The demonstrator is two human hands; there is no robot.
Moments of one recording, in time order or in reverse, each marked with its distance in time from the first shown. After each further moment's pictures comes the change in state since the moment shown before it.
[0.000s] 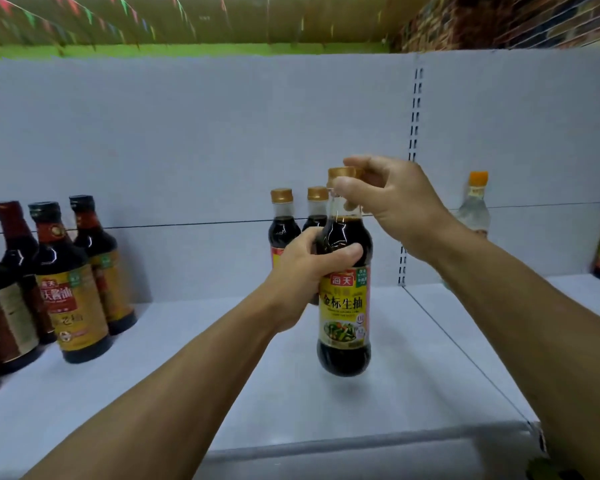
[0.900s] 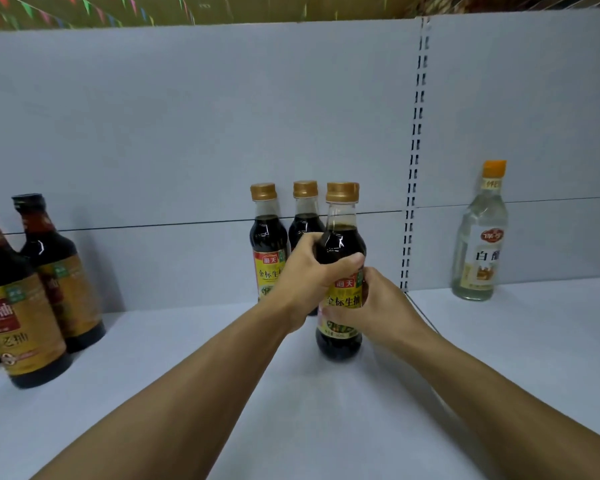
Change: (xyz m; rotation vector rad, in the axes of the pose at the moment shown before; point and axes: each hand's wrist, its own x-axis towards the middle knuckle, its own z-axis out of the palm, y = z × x) left_hand 0.074 -0.053 0.007 0.018 0.175 -0.039; right_hand -0.040 0.138 0.028 -0.124 -0.165 0.387
